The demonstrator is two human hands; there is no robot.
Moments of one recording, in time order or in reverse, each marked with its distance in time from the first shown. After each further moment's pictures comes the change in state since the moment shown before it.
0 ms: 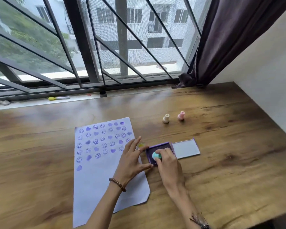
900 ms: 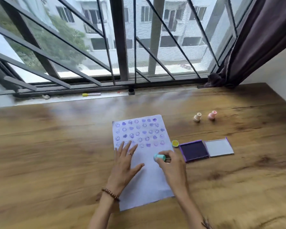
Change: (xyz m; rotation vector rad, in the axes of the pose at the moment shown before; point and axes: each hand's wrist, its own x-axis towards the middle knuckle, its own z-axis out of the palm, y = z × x) left_hand -0.085 -0.077 -0.078 0.026 0.171 -0.129; right_hand -0.030 -0.096 0.041 0.488 -0.035 0.233
